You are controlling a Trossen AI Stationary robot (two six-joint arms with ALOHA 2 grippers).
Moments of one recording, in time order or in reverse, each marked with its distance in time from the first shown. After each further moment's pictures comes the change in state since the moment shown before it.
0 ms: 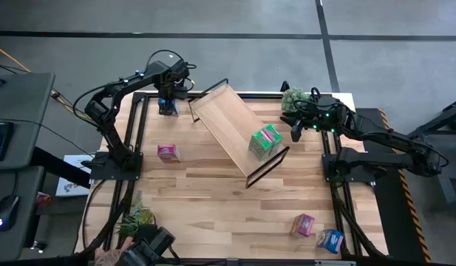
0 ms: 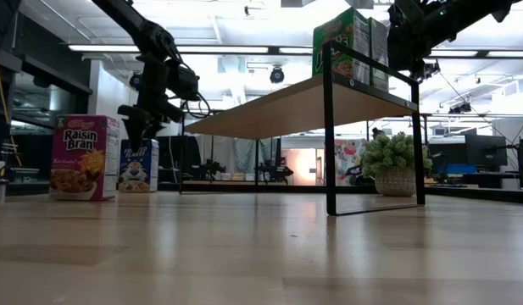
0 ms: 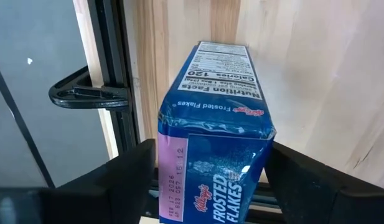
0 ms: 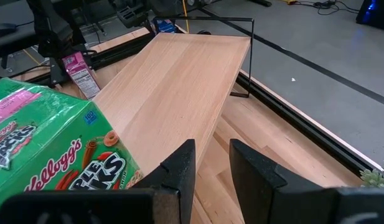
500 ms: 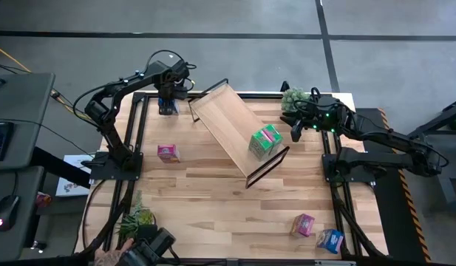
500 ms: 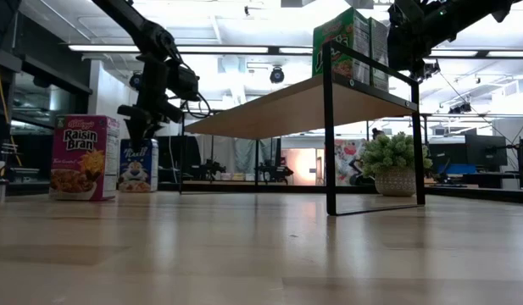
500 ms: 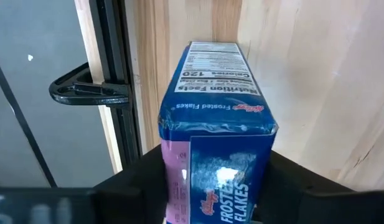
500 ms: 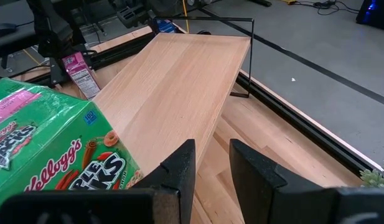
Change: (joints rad) left arm -0.005 0.000 0.000 -0.005 -0.011 -0.010; right arm 0.000 0.000 0.000 0.000 0.000 0.000
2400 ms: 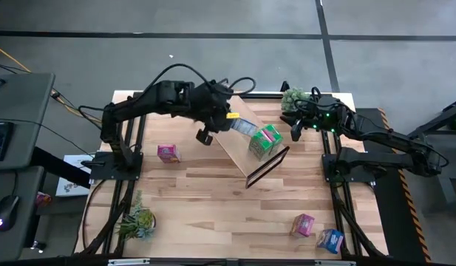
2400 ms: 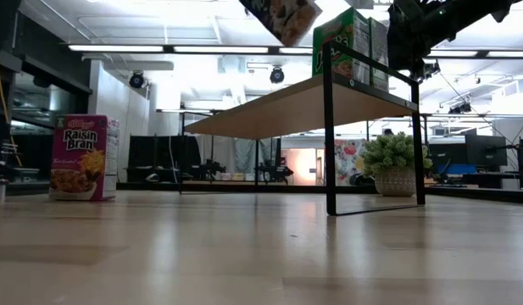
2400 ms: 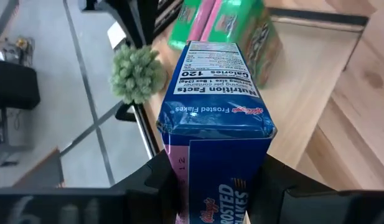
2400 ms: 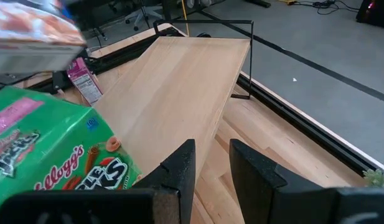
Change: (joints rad) left arm -0.819 0.073 0.898 -0.116 0.098 -0.104; right arm 0.000 0.000 0.000 0.012 0.000 0.024
